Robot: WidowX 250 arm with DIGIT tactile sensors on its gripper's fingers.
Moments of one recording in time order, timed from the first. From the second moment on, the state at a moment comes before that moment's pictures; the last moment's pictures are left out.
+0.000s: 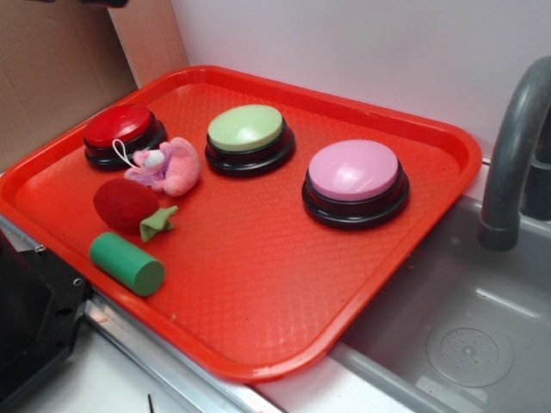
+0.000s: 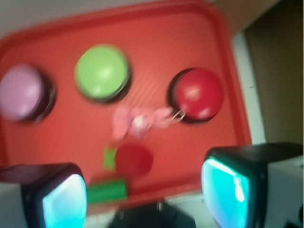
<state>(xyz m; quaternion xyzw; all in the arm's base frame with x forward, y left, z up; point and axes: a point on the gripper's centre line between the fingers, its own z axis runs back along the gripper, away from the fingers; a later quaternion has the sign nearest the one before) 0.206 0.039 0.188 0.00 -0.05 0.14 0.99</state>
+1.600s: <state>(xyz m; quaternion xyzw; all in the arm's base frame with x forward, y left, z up) 0.213 0.127 0.051 0.01 -0.02 0.36 0.93</state>
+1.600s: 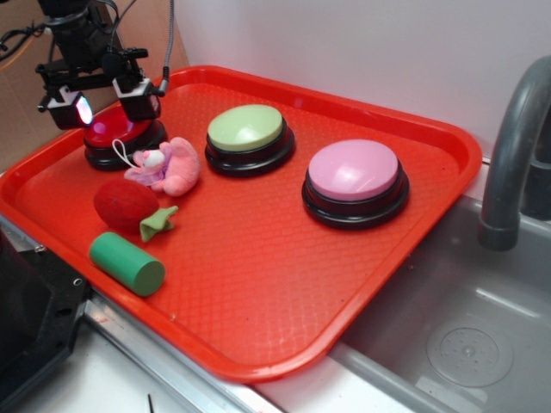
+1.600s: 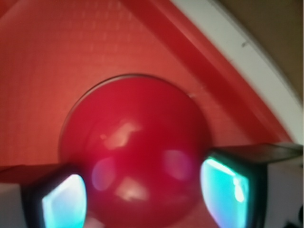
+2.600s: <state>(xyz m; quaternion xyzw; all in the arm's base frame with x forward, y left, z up) 0.210 0.120 0.052 -0.02 0.02 0.34 0.94</state>
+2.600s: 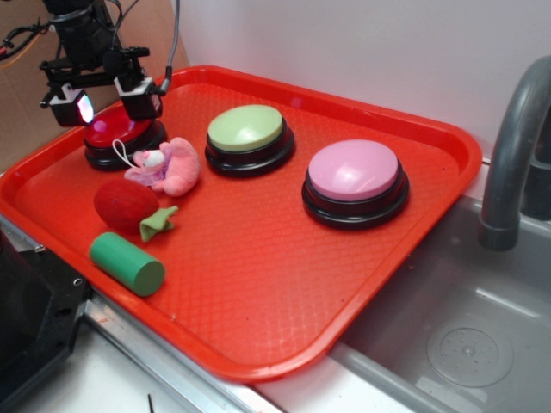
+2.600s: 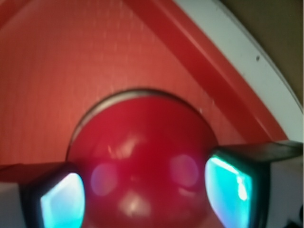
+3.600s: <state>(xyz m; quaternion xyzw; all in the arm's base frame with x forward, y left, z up) 0.212 0.116 0.095 -0.02 0.01 0.35 0.94</state>
